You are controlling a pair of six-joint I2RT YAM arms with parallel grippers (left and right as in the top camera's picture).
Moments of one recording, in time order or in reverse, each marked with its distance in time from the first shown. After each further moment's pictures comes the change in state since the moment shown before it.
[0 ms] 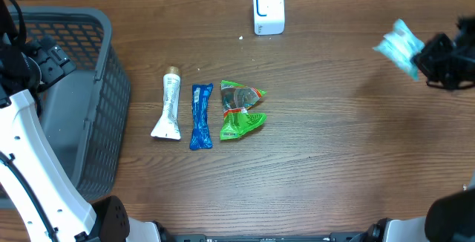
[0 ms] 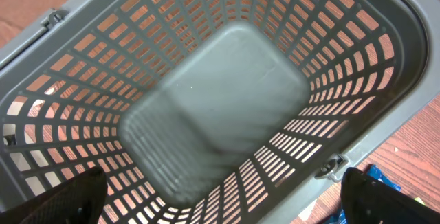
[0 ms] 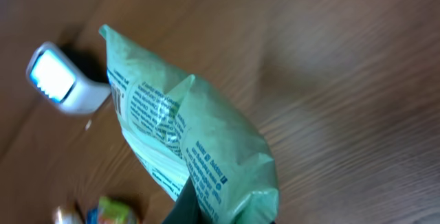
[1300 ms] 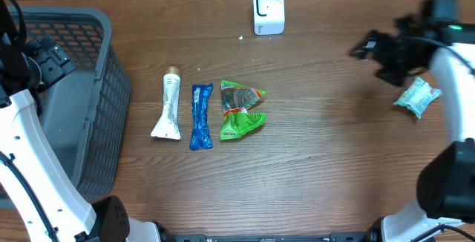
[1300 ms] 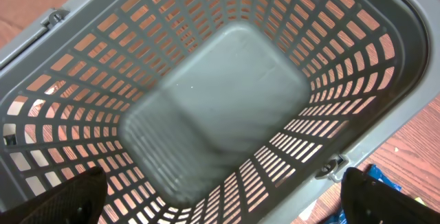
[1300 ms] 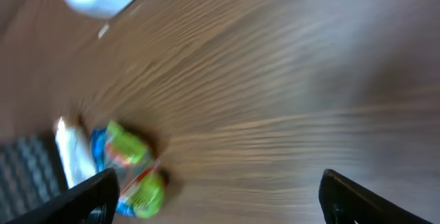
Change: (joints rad) left arm 0.000 0.000 0.000 0.000 0.000 0.000; right arm 0.257 0.188 0.101 -0.057 -0.124 -0.112
